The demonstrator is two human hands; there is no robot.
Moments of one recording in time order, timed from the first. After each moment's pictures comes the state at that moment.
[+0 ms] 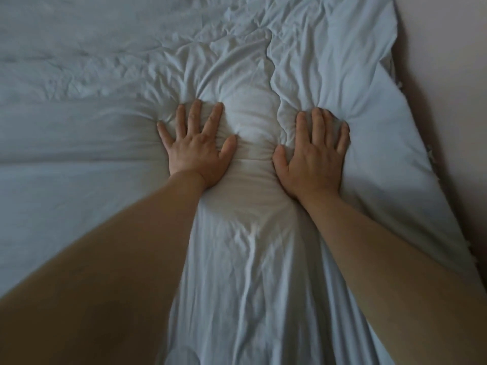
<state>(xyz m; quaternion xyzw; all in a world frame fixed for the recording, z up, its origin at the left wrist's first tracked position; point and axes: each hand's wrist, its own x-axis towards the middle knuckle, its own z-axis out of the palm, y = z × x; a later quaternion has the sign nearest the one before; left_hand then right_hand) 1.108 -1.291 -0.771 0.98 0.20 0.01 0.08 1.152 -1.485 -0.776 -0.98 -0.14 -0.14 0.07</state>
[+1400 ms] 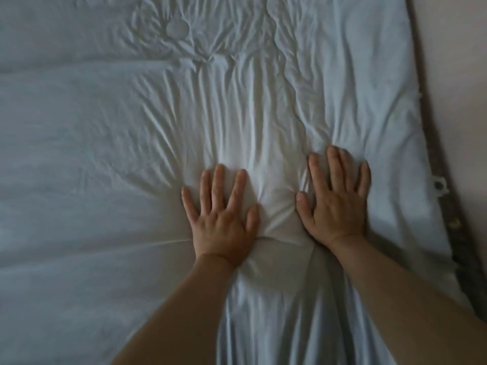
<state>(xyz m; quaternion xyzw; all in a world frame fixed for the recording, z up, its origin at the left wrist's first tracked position) 0.795 -1.420 -0.757 0.98 0.15 -0.05 0.09 0.878 -1.605 -0.754 -0.99 -0.16 0.00 -0.01</state>
